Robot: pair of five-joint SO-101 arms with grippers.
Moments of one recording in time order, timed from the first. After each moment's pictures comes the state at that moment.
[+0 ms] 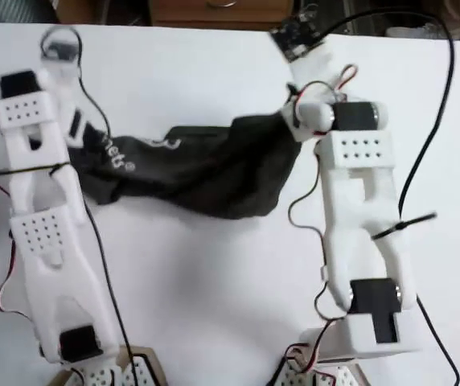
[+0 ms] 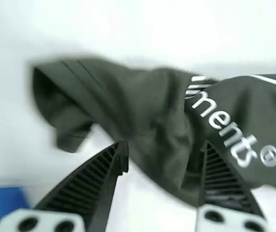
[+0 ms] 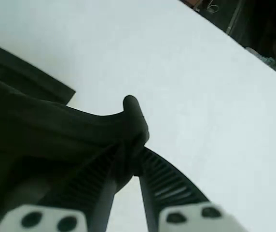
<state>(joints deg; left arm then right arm) -22.9 50.4 -68.5 101.4 -21.9 -5.5 2.2 -4.8 59.9 29.2</state>
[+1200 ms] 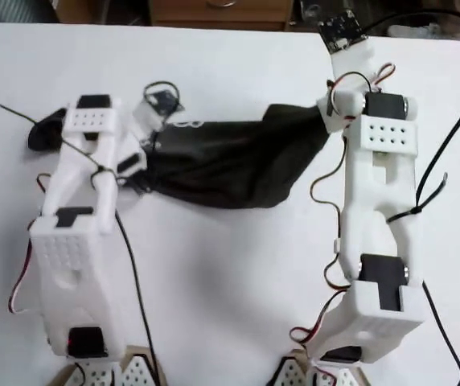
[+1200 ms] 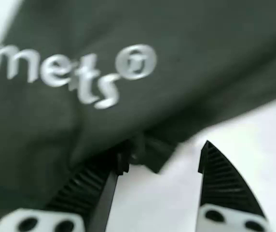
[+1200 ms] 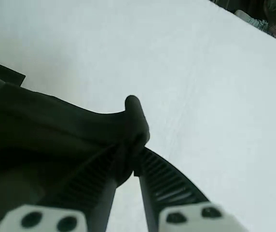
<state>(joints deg) -10.9 41.1 -27.0 80.0 -50.3 1.8 10.0 -11.2 62.7 29.7</state>
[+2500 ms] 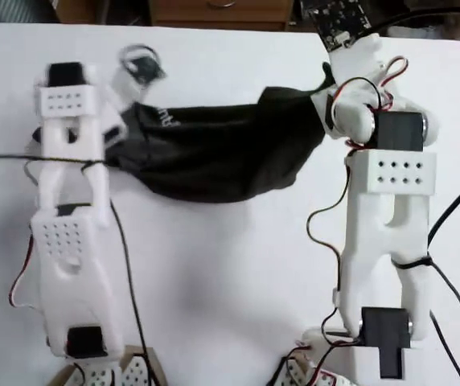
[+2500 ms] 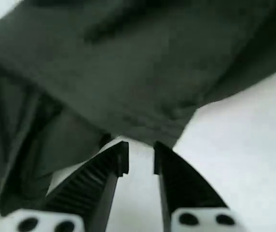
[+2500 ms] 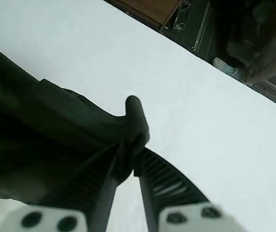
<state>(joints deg) -10.6 45.5 -51.3 101.4 -54.9 -2.0 -9.1 -11.4 71.8 29.7</state>
